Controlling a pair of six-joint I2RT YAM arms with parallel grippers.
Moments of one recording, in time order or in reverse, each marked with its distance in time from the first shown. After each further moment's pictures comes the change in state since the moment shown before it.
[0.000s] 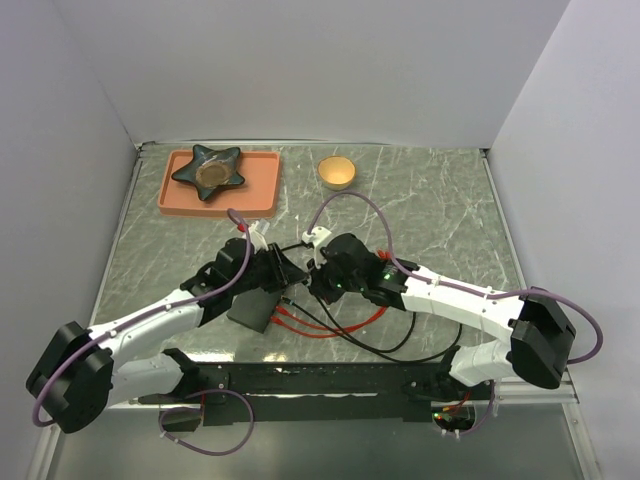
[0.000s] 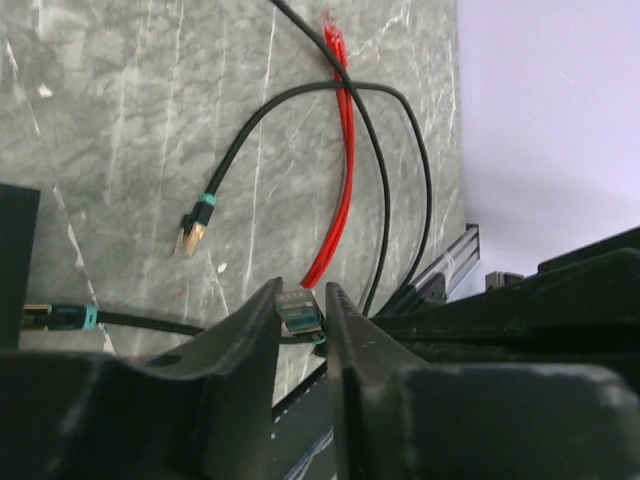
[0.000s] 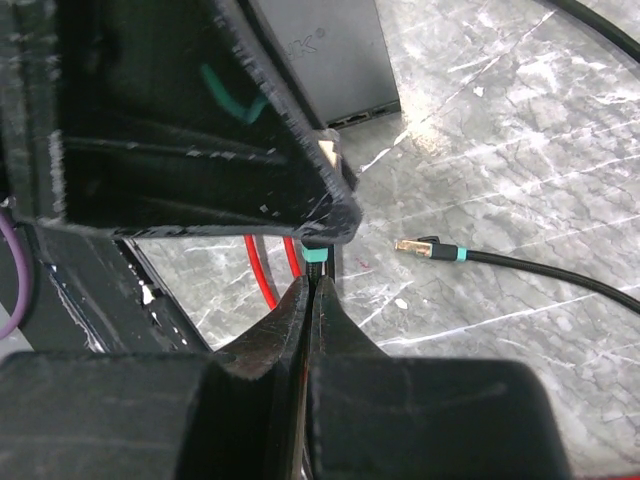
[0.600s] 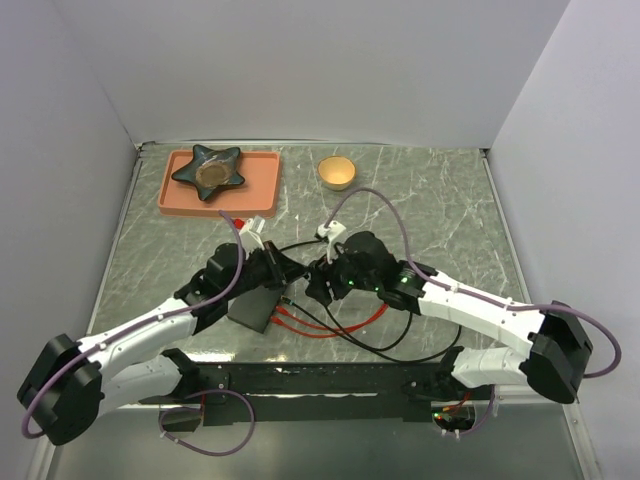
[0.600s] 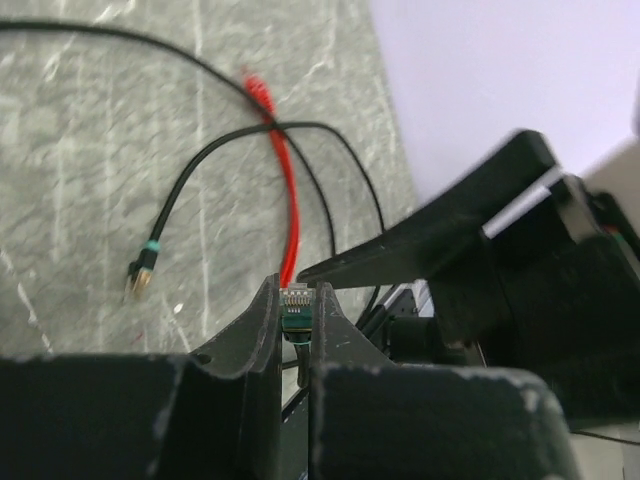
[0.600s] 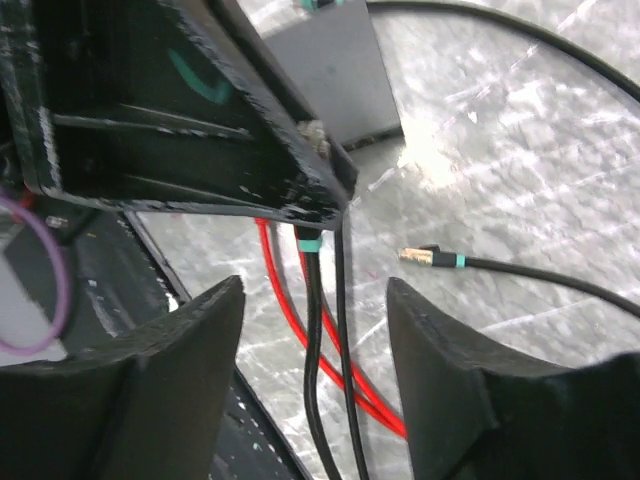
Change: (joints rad) left arm -0.023 -0.072 -0.045 0.140 -0.024 0.018; right arm -0.043 -0.105 -0.061 0.067 -0.045 0.035
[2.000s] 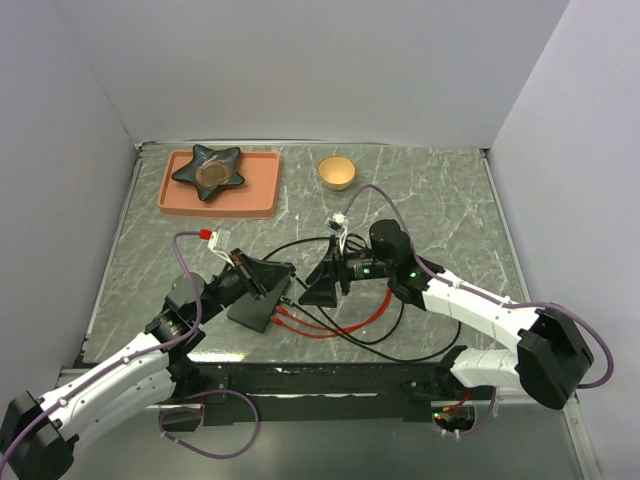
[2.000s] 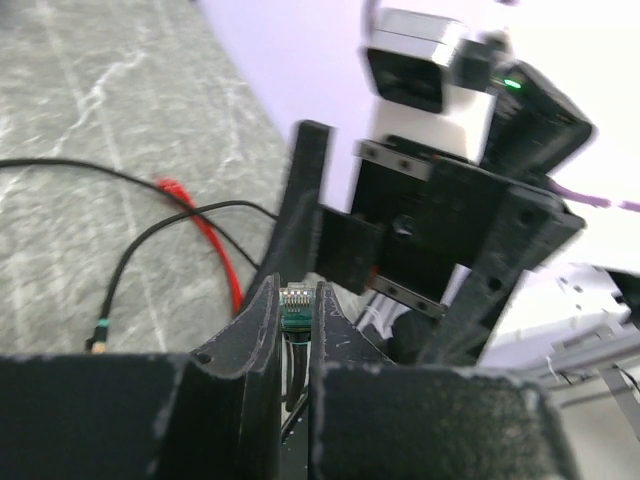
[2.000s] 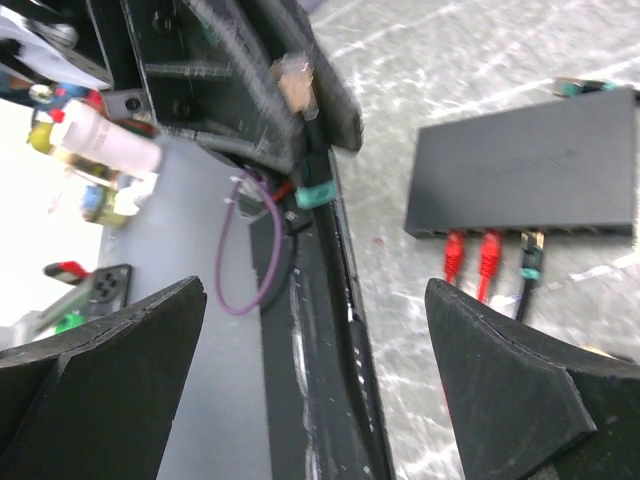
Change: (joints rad) left arm -0.018 -0.389 -0.161 0.143 -0.047 0.095; right arm -0.188 -0.022 -0.126 0.402 -0.667 0.193
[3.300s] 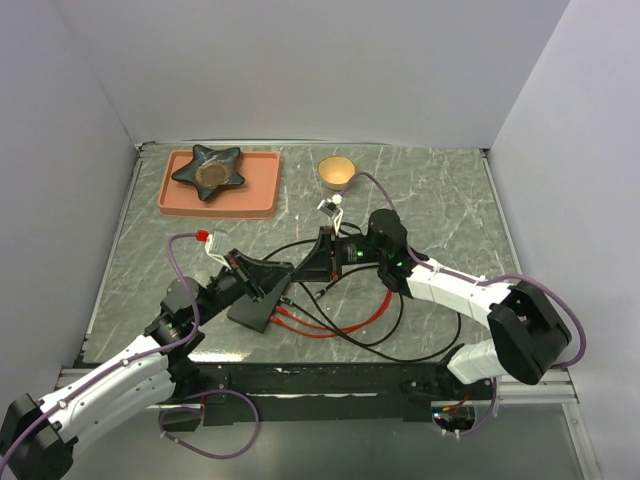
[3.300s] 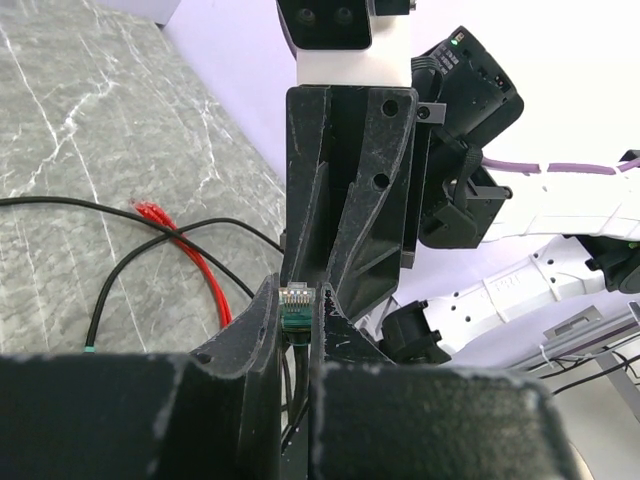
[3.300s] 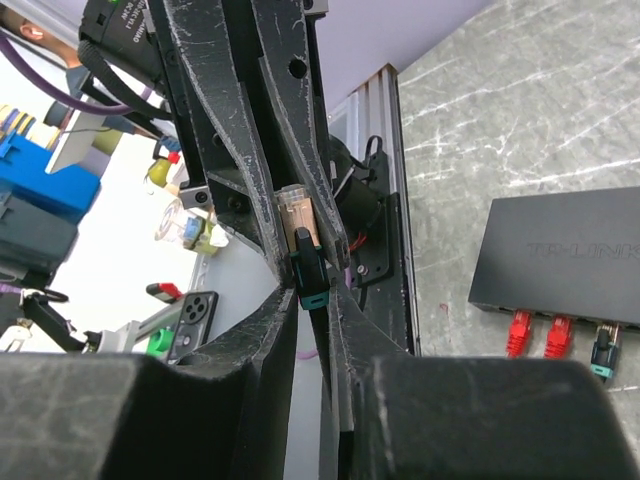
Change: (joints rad) left arm -0.003 -0.020 -0.031 0.102 0.049 0.029; right arm -0.038 0.181 0.044 0.404 -0.166 0.311
